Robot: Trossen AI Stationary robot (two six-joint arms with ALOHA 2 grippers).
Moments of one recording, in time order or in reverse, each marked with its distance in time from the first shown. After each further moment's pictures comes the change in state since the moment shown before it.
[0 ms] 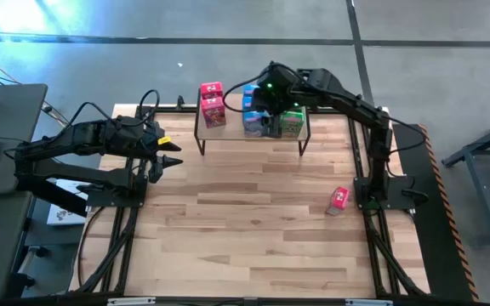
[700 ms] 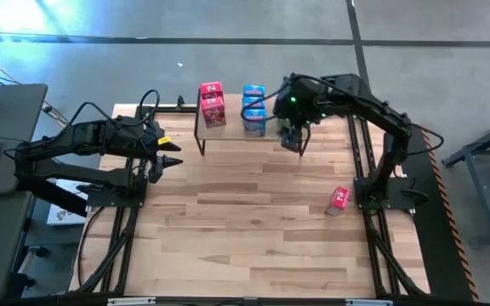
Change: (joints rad) left arm 0.000 0.000 0.000 0.000 0.000 0.000; right arm 0.119 -0.144 -0.016 -0.225 0.003 0.328
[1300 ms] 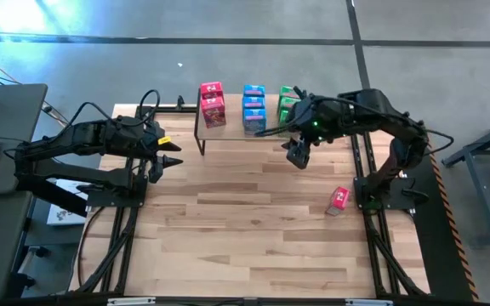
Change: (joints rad) left arm 0.000 0.002 0.000 0.000 0.000 0.000; right arm 0.204 -0.080 0.000 0.001 0.120 0.383
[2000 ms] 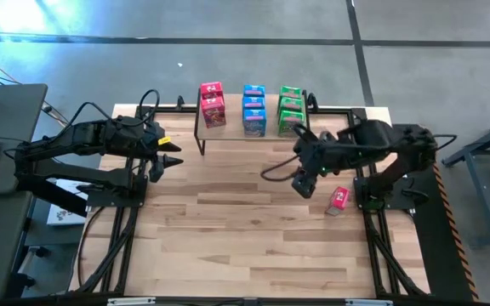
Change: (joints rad) left arm 0.000 0.001 0.000 0.001 0.000 -0.073; right arm 0.231 -0.104 -0.263 0.000 0.070 0.393
